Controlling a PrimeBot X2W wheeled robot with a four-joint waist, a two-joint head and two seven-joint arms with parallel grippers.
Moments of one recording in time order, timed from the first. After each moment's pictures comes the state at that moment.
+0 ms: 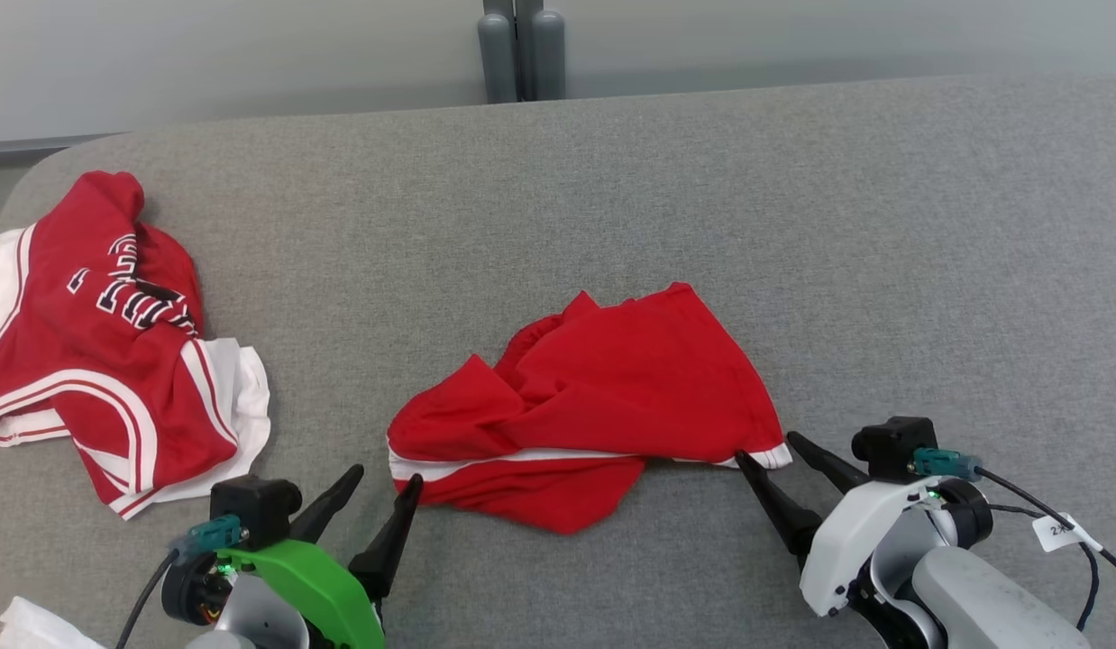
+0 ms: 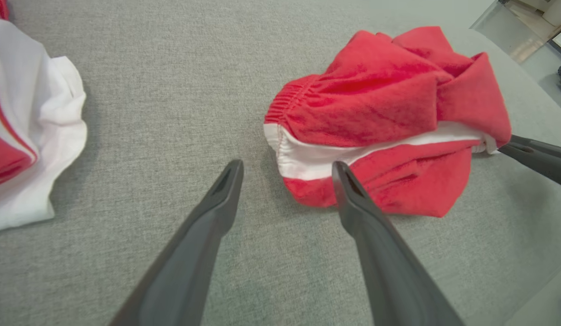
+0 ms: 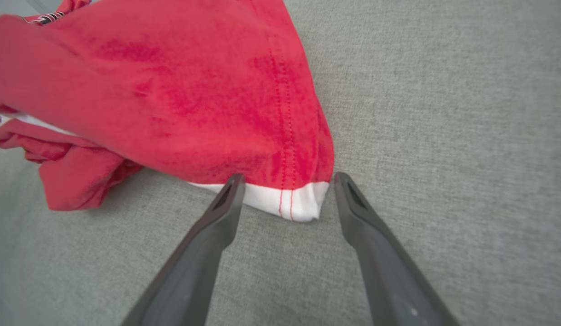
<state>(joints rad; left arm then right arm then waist) -0.10 0.33 -0.41 0.18 -0.65 -0.13 0.07 -0.30 -0.35 0.61 0.45 0.68 0.13 -0.09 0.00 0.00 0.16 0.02</state>
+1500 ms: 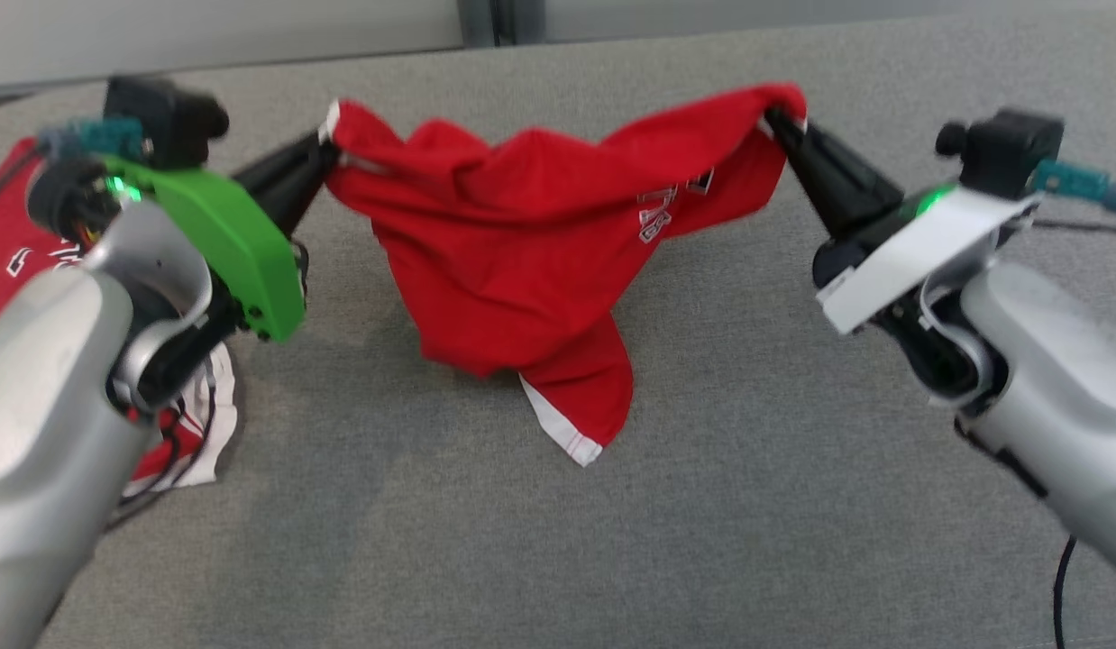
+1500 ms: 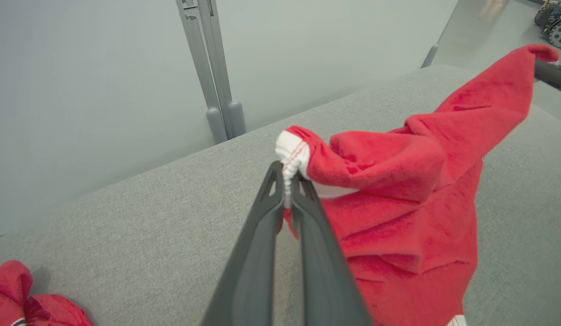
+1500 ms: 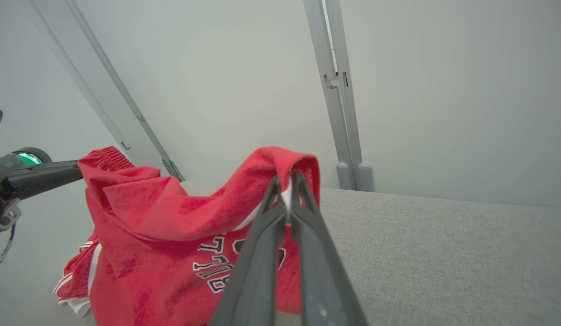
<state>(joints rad) -0.78 0.54 -0.61 0.19 -0.82 -0.13 0.30 -0.77 -0.49 0.73 0.28 0.97 0.13 -0.23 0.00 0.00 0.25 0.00</state>
